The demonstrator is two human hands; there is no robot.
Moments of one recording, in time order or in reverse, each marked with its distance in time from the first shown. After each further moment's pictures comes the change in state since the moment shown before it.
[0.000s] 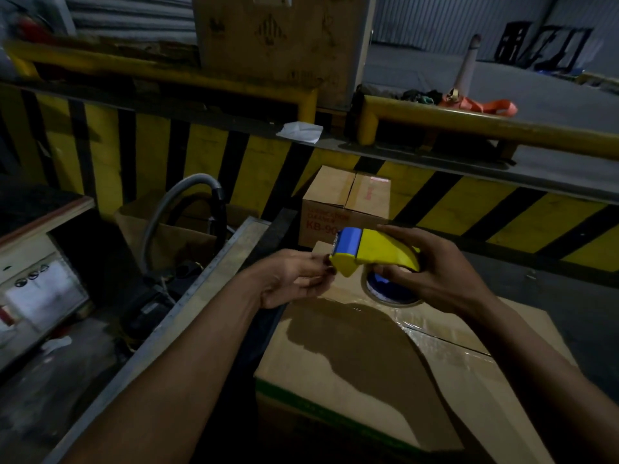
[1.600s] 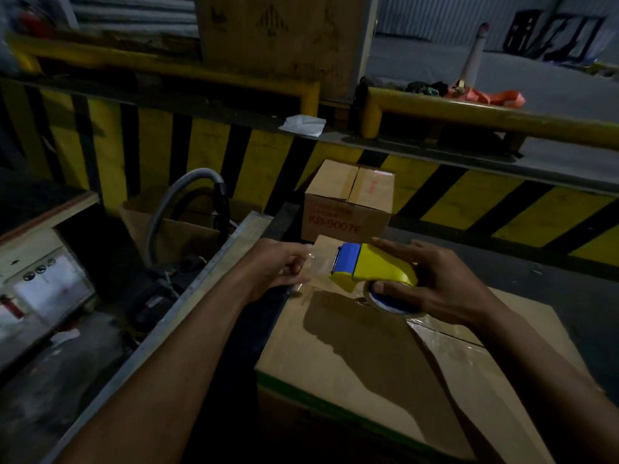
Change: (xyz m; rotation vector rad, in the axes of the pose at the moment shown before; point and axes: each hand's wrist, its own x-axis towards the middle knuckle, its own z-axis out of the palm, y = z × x) left_hand -0.004 0.000 -0.011 0.162 0.368 0.124; right_hand -0.015 -0.010 0.001 -0.084 -0.127 -0.038
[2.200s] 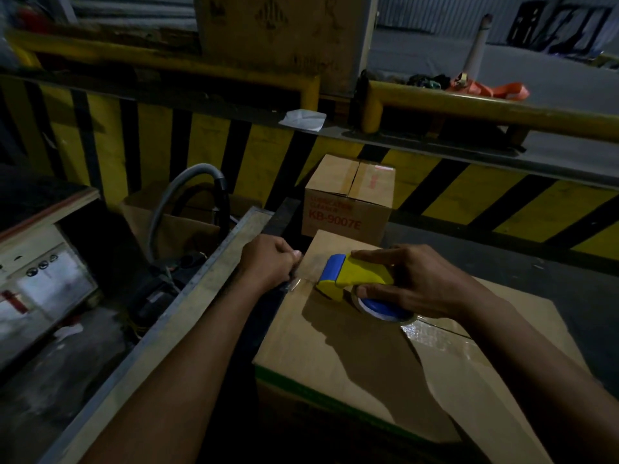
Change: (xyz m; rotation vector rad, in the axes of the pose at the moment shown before) left_hand 0.023 -0.028 -0.005 0.548 0.312 0.205; right_hand 0.011 -0.009 0.006 -0.175 -0.233 0.076
